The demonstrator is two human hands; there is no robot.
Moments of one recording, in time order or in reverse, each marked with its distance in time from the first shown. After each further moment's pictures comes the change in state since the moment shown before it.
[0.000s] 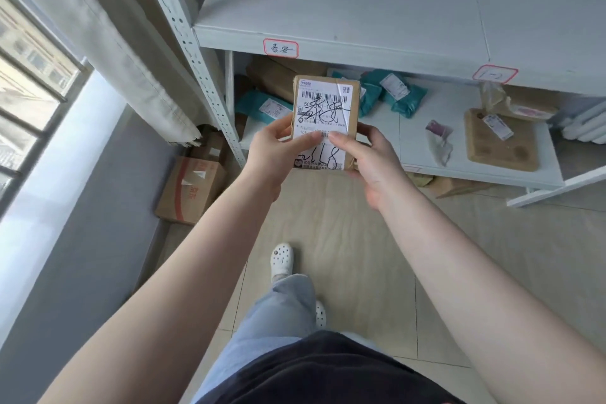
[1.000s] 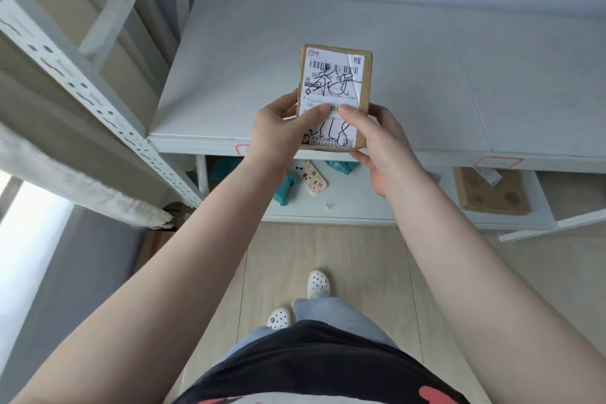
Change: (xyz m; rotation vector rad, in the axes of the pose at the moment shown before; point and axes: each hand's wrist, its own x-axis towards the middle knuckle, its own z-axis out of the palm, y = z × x) left_hand 0.241 0.128 0.035 0.001 -0.077 0.124; right_hand 0.212 -0.152 0.023 0.058 0.133 -0.050
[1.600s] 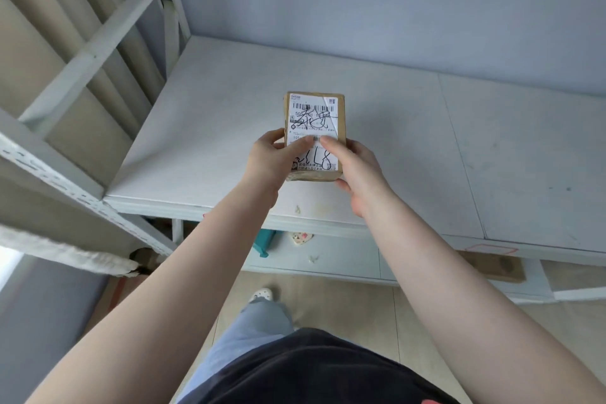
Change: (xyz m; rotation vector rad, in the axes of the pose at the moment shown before) left_hand 0.126 -0.002 0.034 -0.040 0.125 -0.131; right_hand 0.134 -0.030 0.003 -0.083 -0.066 0.002
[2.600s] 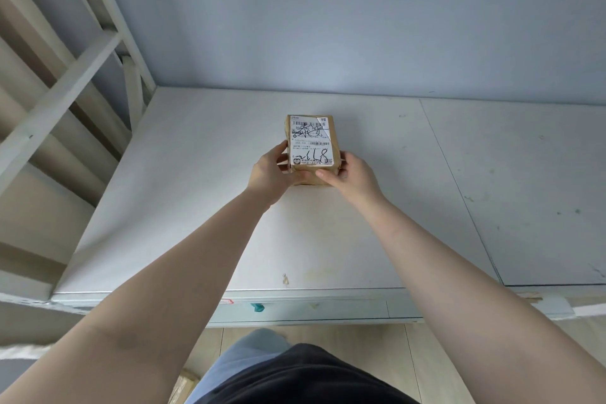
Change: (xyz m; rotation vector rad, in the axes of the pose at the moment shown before) left_hand 0.157 -0.022 0.031 0.465 -0.184 0.184; right_hand 0.145 0.012 -0.037 -0.551 0.047 -0.313
